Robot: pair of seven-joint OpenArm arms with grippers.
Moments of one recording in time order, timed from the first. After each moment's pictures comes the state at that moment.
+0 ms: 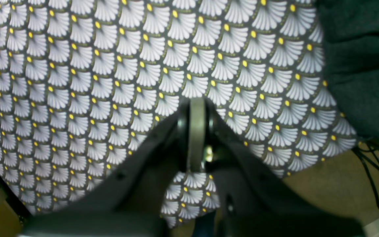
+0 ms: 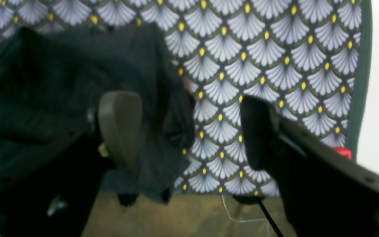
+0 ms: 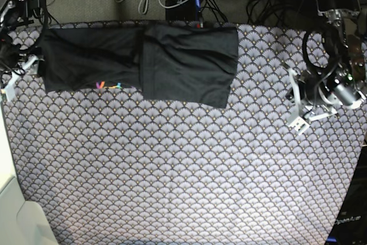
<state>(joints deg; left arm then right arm) -1.5 -23.0 -10.0 103.9 -28.3 -40.5 79.8 -6.3 15.4 44.4 96.5 25.1 39.9 -74.6</state>
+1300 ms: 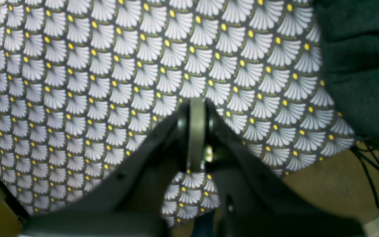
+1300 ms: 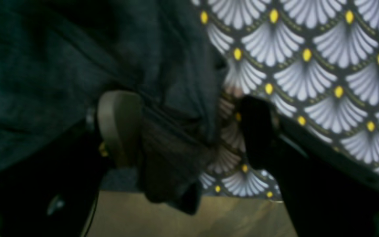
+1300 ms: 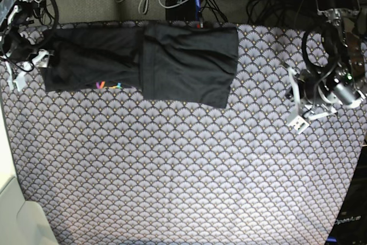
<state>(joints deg) -1.2 -22.8 -10.0 104.0 -28.3 -40.5 79.9 -4.4 12.5 44.9 84.4 24.3 39.7 -74.9</state>
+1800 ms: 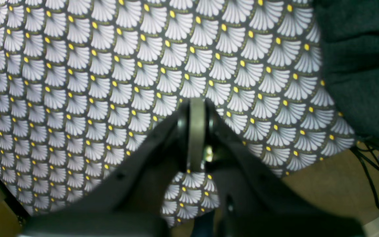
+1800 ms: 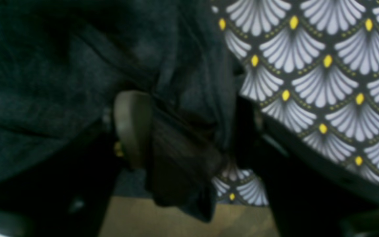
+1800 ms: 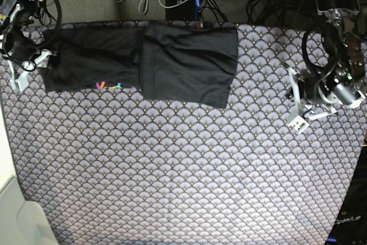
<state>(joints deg) -1.2 -22.8 -10.0 104.0 -28.3 -40.5 79.9 -4.7 11.5 44.9 84.4 25.7 39.5 -74.1</state>
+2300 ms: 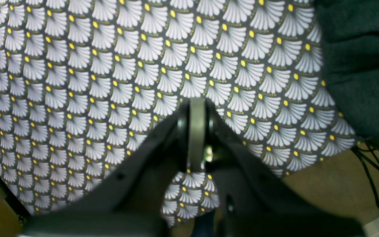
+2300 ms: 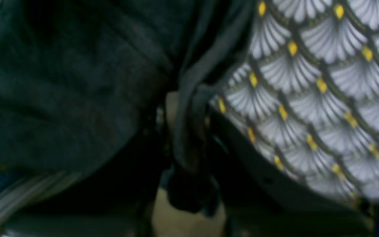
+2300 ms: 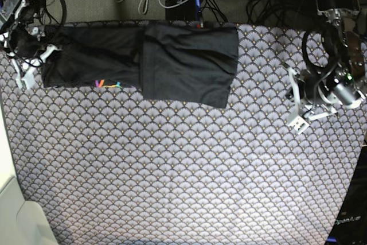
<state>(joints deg) -1.4 -22.8 -9.9 104.0 -28.2 -40.5 79.9 -7.2 9.8 43.8 93.4 24.8 39.6 -78.5</state>
